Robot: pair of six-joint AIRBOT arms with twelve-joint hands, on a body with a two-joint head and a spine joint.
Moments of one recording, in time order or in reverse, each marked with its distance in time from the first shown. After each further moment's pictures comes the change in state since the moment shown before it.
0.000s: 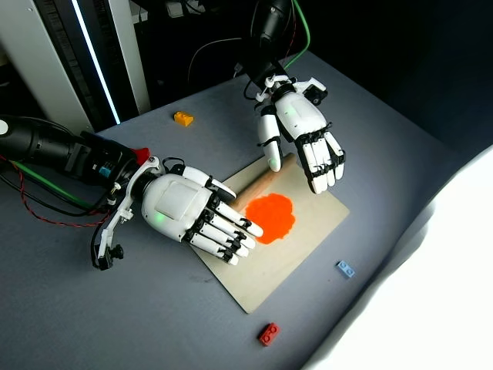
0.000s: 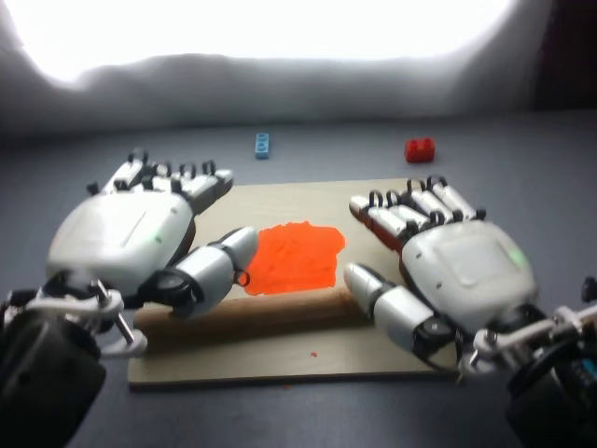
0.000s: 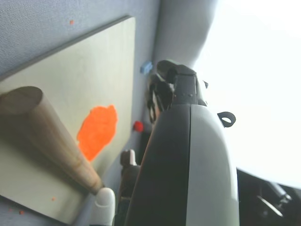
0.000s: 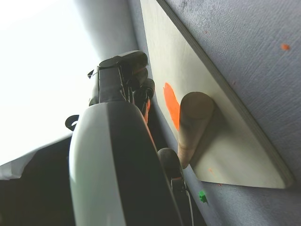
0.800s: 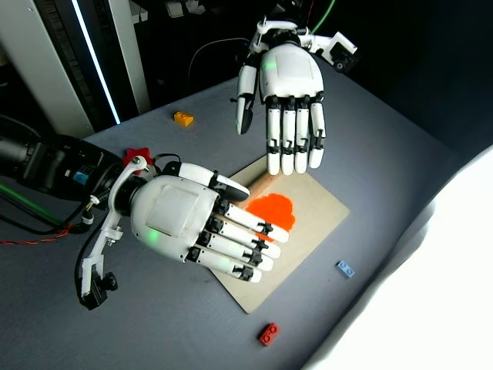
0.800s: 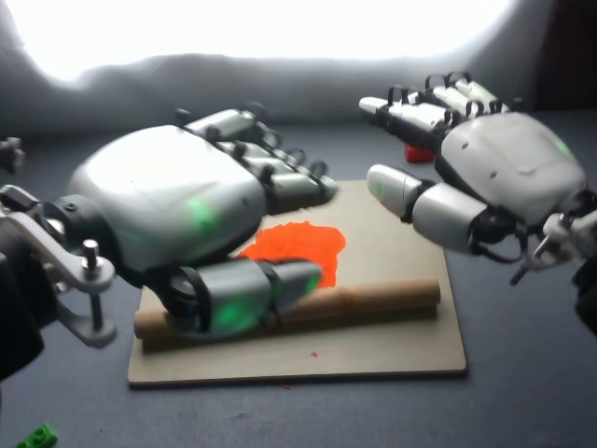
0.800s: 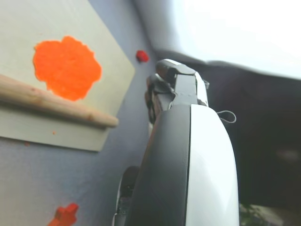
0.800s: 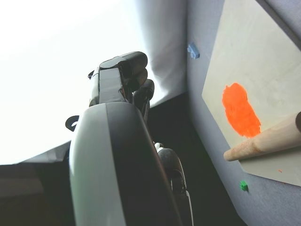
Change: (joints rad) left arm -0.323 0.293 -0.180 0.430 0.684 -0.009; right arm 0.130 0.237 -0.029 -0.209 -0.203 0.293
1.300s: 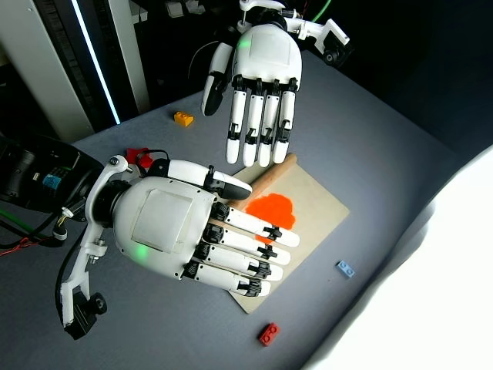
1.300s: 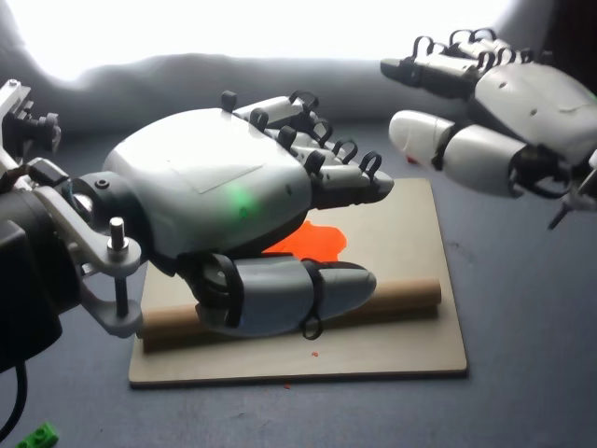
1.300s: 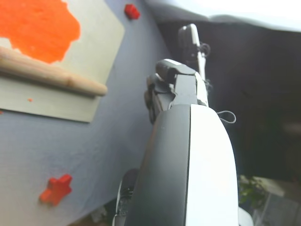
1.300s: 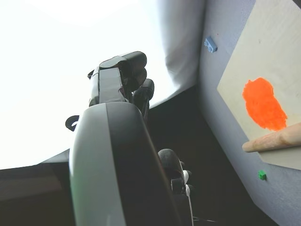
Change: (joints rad) left arm -0.122 -0.001 -0.027 0.011 0.111 -0.014; right arm 0.084 0.107 0.000 -0.021 -0.133 0.179
